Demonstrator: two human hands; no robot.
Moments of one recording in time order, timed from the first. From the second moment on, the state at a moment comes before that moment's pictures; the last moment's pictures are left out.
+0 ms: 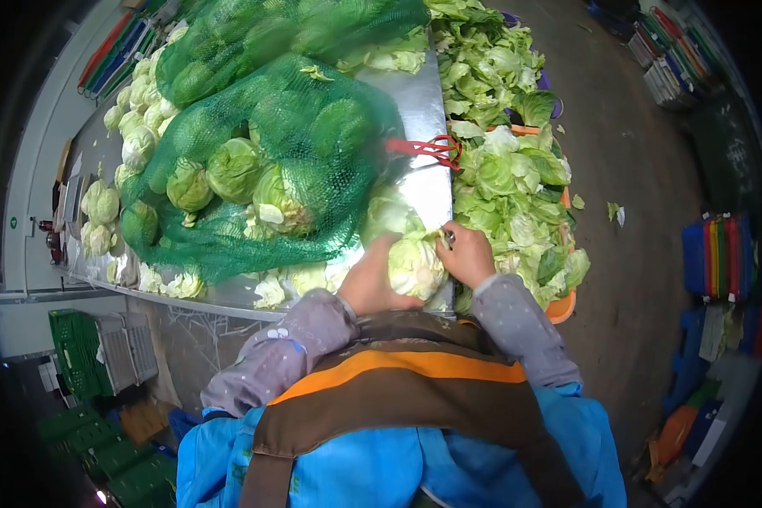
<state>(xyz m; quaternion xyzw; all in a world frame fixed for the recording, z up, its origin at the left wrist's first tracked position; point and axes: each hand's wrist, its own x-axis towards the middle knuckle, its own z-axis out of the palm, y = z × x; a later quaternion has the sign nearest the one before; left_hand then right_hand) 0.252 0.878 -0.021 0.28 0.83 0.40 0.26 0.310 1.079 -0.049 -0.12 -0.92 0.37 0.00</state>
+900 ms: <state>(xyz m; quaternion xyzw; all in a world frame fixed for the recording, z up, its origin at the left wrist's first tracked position) 0.234 0.868 -0.011 0.23 0.88 0.35 0.24 0.330 1.053 -0.028 -0.06 -0.82 0.56 0.07</state>
